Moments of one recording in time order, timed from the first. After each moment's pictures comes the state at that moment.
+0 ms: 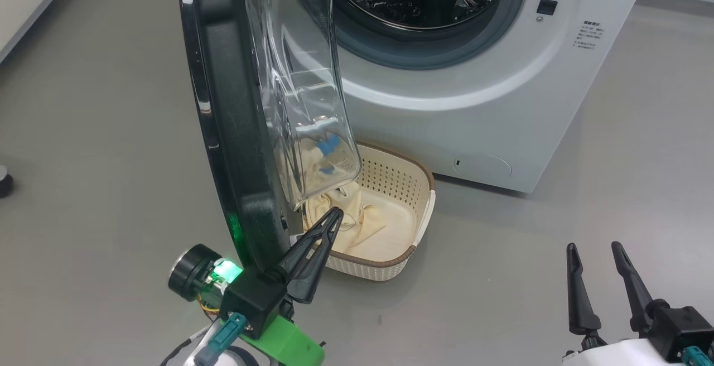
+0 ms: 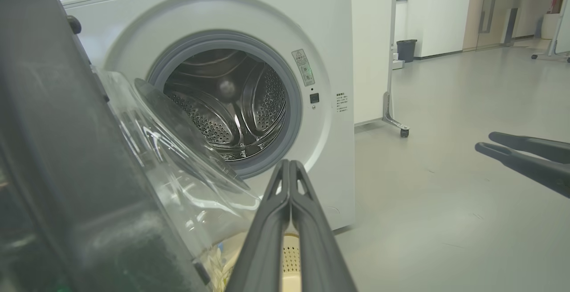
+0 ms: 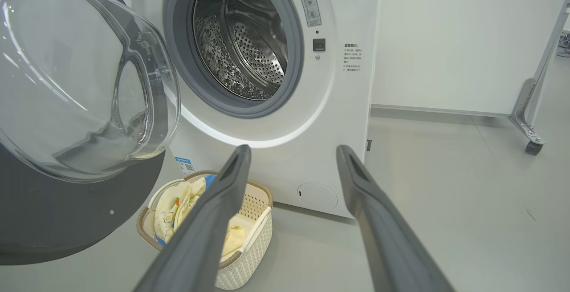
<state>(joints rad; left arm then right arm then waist) -0.10 0.08 -0.48 -0.15 -0.21 -0.10 -0.07 0.21 -0.04 0.03 -0.04 0.23 0.04 -0.26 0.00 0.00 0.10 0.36</state>
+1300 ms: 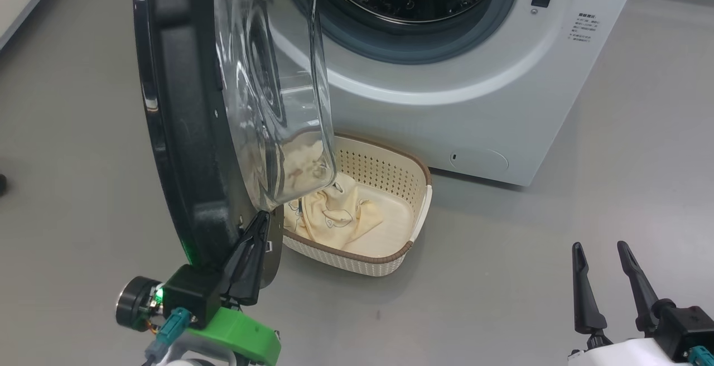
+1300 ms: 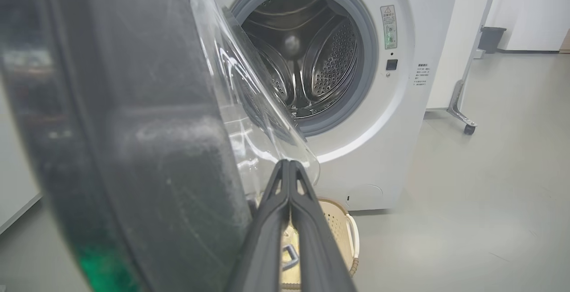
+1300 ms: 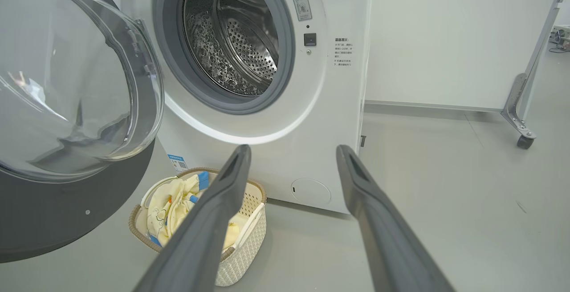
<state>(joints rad) -0.03 0.07 -0.34 -0.07 -0.27 0.02 -0.06 0.21 -0.03 0.01 -0.03 0.22 0.05 -0.26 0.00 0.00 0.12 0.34</state>
